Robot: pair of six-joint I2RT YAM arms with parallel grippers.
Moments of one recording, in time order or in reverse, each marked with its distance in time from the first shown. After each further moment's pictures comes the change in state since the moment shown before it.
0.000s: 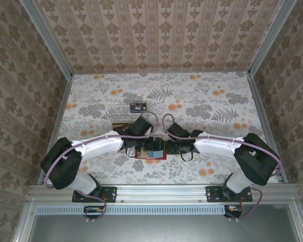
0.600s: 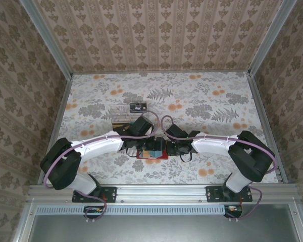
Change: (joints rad) left arm -0.019 0.011 0.011 0.027 0.035 -0.004; right arm 0.004 0.064 -0.015 0.042 -0.020 0.005
